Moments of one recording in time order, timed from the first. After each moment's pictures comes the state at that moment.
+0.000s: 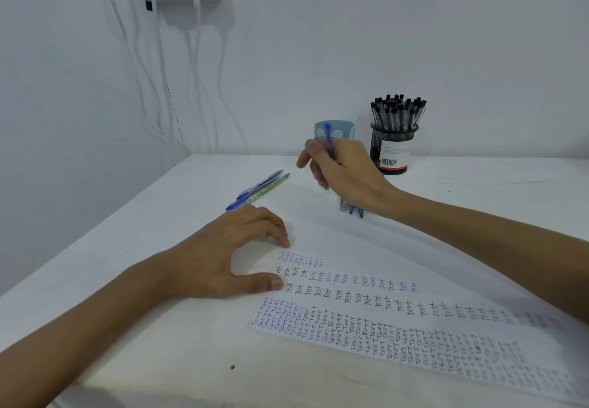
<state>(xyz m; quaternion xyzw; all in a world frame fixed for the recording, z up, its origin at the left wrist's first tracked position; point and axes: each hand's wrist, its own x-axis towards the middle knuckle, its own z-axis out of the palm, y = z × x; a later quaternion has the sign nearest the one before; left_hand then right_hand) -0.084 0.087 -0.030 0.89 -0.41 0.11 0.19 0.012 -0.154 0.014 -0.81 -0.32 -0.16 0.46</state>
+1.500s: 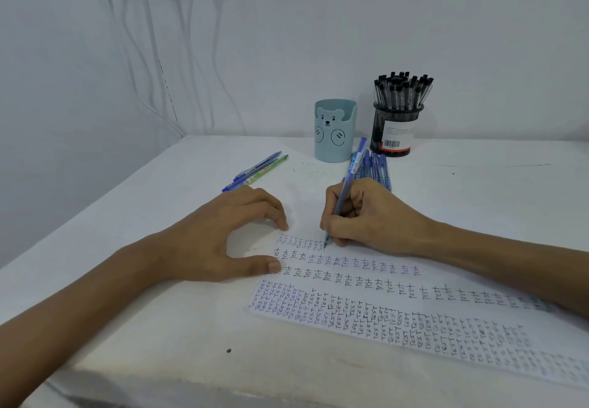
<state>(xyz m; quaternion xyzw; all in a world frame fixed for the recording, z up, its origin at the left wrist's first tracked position) -0.082 0.088 -0.032 0.89 -0.40 0.11 0.19 -0.053 -0.191 -0.018 -0.80 -0.32 0.09 0.49</state>
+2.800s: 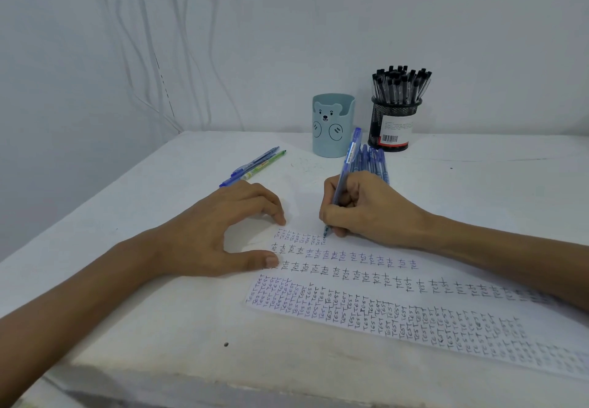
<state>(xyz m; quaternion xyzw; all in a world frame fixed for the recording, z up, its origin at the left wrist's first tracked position) -0.082 0.088 -0.032 0.89 -0.40 0.10 0.19 -0.051 -0.188 -0.019 -0.82 -0.29 0.07 0.49</state>
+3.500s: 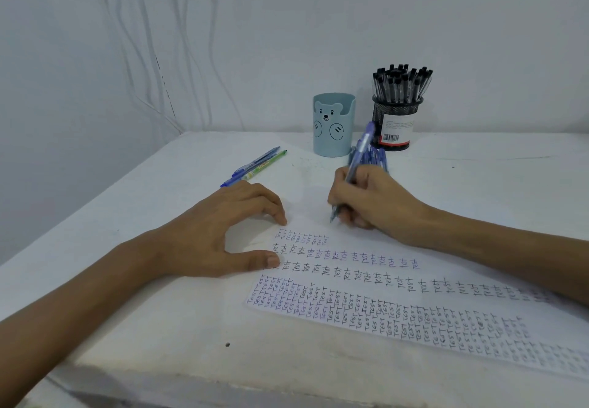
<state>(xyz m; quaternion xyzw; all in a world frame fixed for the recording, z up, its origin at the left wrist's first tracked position) -0.083 0.087 -0.032 0.89 -0.40 0.10 0.19 -0.046 -0.187 -0.018 -0.78 -0.21 0.08 0.58</state>
